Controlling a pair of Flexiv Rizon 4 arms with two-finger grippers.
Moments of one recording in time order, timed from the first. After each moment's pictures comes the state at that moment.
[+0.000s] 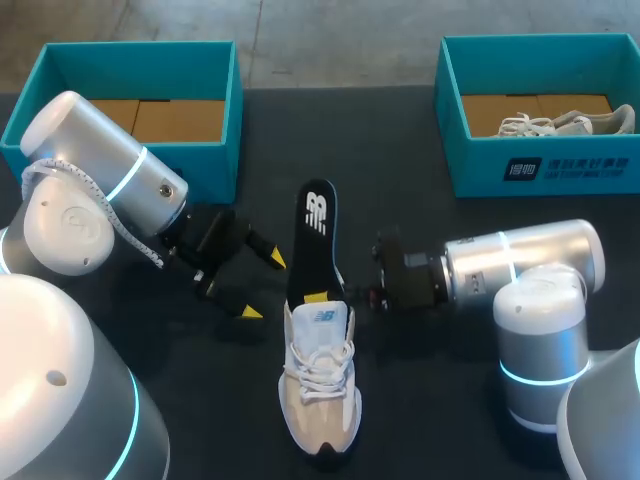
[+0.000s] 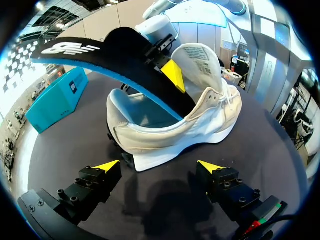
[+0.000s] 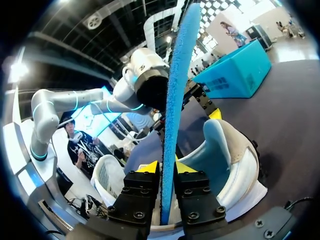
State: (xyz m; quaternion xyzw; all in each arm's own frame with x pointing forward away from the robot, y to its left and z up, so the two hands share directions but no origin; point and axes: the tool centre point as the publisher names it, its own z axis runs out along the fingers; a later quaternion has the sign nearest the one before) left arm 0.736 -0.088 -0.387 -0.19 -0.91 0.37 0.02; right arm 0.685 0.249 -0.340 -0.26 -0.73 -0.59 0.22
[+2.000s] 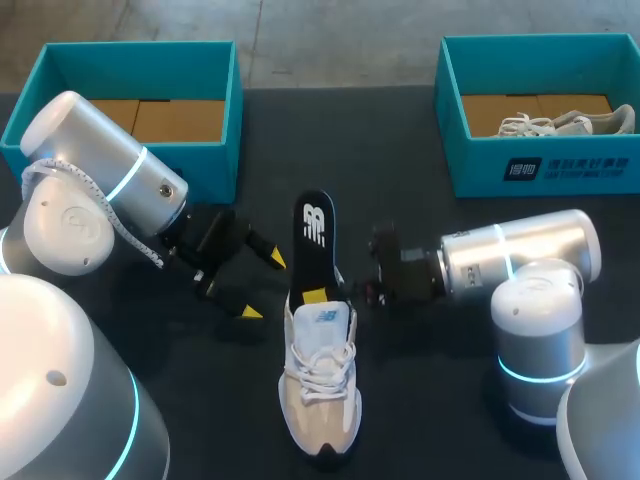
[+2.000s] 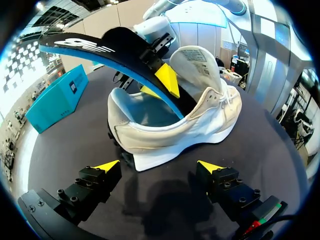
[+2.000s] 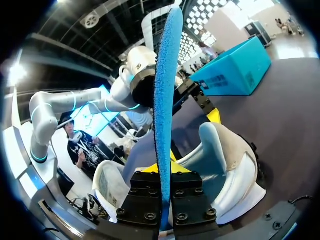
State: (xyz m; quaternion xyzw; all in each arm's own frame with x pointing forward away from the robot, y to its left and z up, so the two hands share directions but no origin) left arm 0.736 -0.088 -0.387 -0.19 -0.91 0.37 0.02; right arm 0.688 0.251 -0.342 -0.27 -0.74 -0.58 0.23
